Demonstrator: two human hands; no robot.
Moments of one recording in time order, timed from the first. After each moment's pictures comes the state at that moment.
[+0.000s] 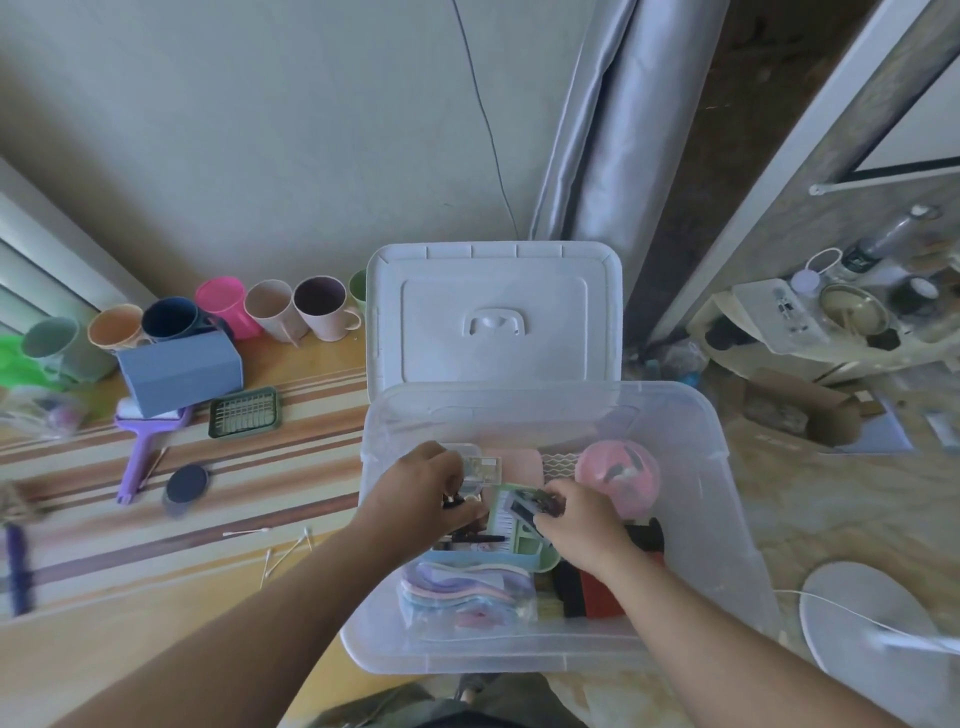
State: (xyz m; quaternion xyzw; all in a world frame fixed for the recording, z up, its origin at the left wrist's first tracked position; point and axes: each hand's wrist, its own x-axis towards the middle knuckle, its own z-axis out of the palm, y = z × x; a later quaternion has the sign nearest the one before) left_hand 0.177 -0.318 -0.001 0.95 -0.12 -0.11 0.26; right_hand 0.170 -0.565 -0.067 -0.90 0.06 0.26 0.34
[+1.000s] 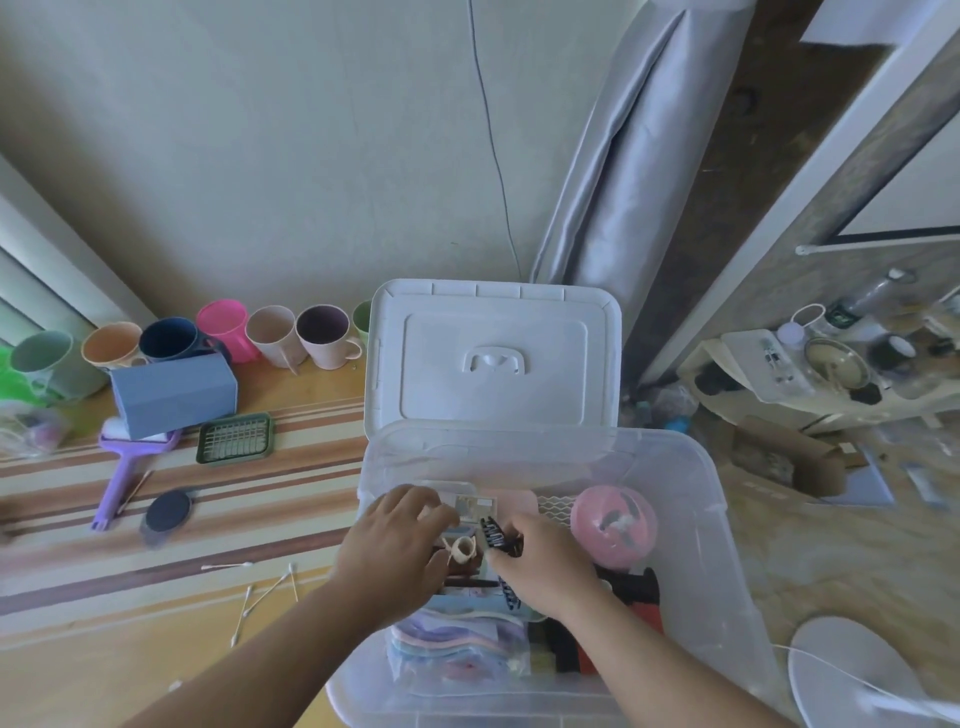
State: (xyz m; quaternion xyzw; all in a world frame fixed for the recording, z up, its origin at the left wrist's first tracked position) left_hand 0.160 -0.296 -0.028 0.97 -0.18 -0.01 0.14; right_hand 0.179 -0.523 -0.042 -0.93 -0.01 0.26 0.28
